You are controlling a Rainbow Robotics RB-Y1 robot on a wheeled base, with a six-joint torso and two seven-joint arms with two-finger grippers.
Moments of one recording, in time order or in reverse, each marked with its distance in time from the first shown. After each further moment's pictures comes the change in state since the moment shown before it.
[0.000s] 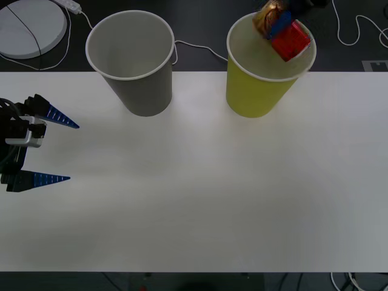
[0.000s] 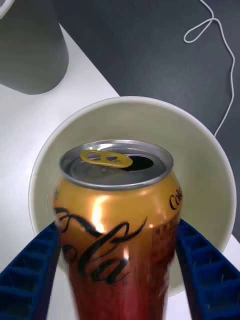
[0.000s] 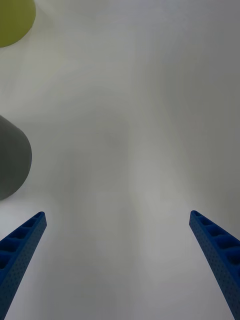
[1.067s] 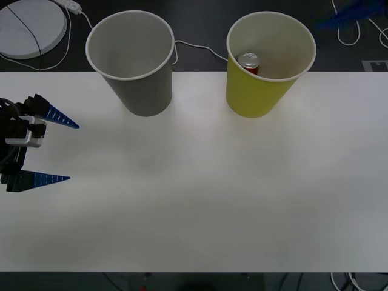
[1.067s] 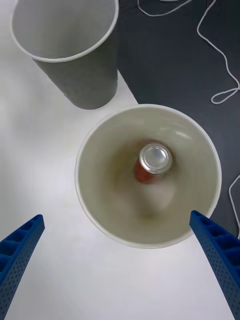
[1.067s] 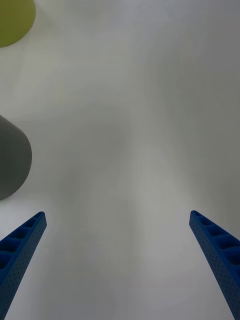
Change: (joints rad) right arm 0.199 -0.294 -0.234 -0.144 -0.406 -0.053 0.351; left arm 0.000 0.000 0.000 0.000 0.000 0.000 0.000
